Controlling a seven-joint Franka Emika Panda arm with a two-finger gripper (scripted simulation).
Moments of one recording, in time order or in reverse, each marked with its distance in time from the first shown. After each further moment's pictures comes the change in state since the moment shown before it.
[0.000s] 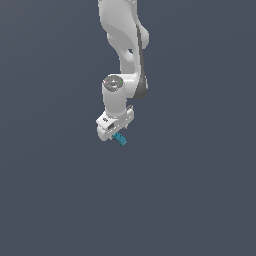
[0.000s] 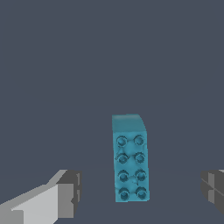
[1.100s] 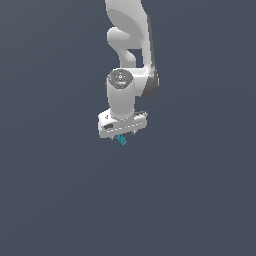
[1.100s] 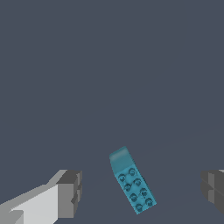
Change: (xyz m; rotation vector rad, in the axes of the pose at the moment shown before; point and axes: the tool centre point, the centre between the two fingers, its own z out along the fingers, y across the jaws) arm 0.057 0.016 -0.050 0.012 -0.019 0.475
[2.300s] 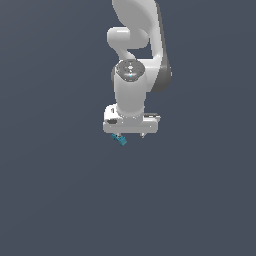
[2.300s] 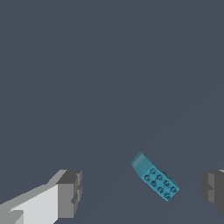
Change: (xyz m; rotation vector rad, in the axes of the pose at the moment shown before) arm 0.036 -0.021 -0.042 0.018 -0.010 0.320
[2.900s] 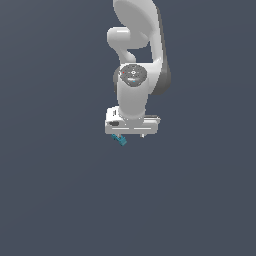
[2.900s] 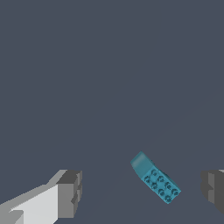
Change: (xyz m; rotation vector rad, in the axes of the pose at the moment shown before) arm -0.005 -0.001 0.014 -0.022 -0.011 -0.025
